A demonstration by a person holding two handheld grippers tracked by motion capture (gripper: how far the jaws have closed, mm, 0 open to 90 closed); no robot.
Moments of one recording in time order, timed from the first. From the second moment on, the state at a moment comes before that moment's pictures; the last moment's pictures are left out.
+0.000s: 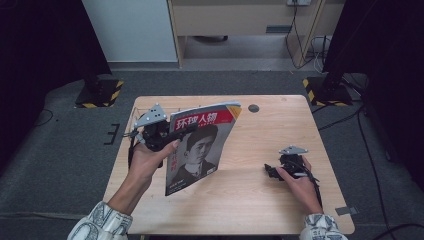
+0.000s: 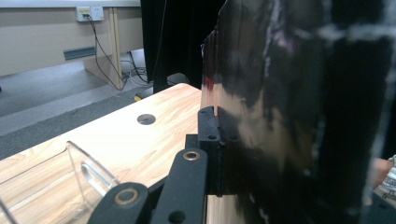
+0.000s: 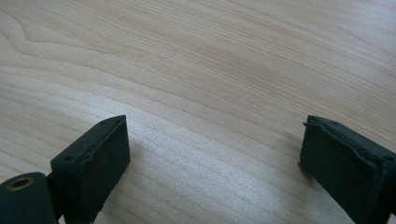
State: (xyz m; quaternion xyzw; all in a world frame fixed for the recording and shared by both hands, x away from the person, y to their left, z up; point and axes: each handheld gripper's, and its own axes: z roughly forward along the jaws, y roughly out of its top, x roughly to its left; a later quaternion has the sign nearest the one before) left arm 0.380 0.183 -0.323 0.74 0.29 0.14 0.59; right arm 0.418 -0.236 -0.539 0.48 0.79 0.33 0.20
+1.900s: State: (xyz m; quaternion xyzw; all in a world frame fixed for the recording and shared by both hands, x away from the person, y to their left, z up) left arm 0.337 0.295 -0.336 0.71 0.34 0.18 0.59; right arm 0.419 -0.236 -0.539 0.48 0.79 0.33 0.20
